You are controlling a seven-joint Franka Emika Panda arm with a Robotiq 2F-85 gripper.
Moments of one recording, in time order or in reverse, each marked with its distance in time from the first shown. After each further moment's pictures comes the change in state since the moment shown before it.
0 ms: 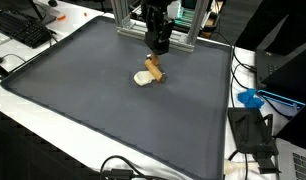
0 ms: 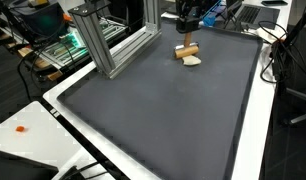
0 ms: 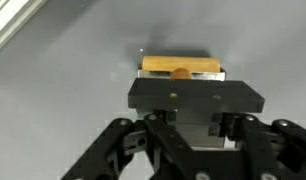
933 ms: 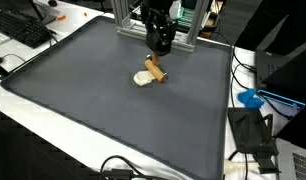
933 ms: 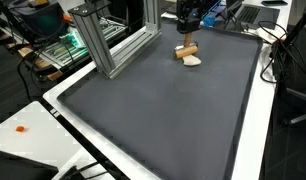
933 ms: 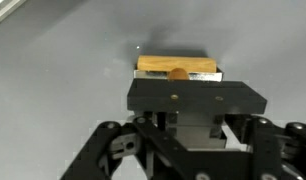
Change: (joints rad) arm 0.006 0.009 -0.001 -0.004 0.000 0.032 -0.088
